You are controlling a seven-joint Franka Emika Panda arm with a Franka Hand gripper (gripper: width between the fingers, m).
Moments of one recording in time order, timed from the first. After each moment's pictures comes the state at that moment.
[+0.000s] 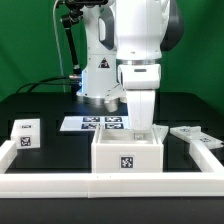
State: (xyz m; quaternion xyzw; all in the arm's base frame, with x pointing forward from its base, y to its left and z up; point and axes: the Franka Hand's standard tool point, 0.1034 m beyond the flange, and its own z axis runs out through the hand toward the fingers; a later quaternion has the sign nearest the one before) arm 0.481 0.055 0.020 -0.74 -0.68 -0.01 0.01
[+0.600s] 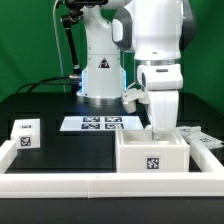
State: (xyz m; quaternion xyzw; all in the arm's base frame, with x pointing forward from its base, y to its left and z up) arm 0.489 0.094 0.020 -0.73 -0.69 -0.02 0.01
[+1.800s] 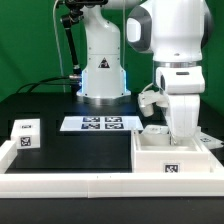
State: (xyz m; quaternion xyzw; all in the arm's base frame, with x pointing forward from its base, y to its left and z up) arm 0.513 0.114 0.024 -0.74 -0.67 -0.02 0.01
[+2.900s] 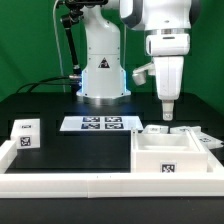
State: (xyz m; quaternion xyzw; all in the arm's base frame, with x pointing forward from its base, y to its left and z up) arm 0.472 0.107 0.072 -0.77 -0.64 -0.05 -0.02
